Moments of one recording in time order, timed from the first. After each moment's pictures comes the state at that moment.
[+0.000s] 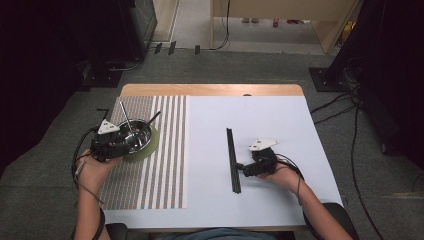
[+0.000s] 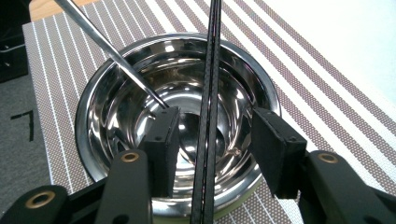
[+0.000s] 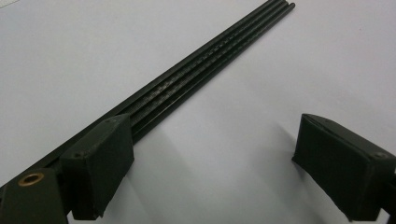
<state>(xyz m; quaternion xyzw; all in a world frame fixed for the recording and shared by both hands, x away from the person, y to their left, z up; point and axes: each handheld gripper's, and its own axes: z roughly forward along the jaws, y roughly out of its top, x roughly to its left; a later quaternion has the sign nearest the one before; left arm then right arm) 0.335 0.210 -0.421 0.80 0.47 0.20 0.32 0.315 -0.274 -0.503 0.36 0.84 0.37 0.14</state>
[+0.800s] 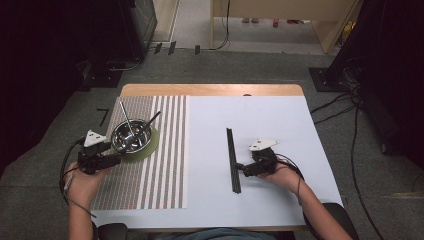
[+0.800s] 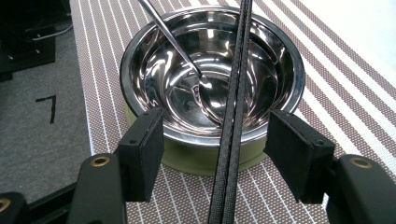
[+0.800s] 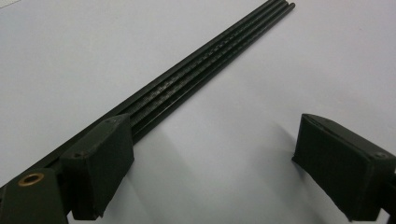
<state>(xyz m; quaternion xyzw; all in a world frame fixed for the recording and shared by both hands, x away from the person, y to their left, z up) 0.305 0.234 -0.427 0.77 0.51 0.23 0.33 0.315 -0.274 -0.503 0.36 0.84 0.37 0.14</state>
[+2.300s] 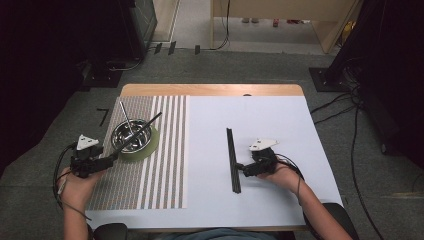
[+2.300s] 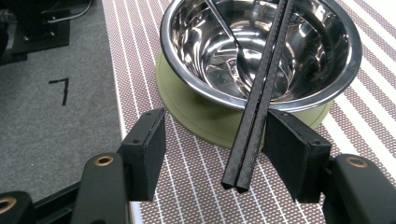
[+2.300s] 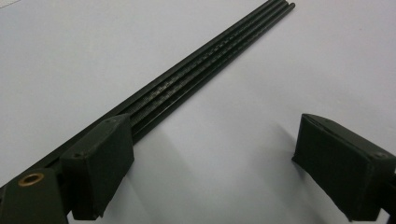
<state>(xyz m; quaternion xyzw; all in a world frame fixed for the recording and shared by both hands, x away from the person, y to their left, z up) 0.302 0.258 -0.442 0.75 0.54 0.23 0.31 0.315 -0.274 -0.503 0.36 0.84 0.37 0.14</state>
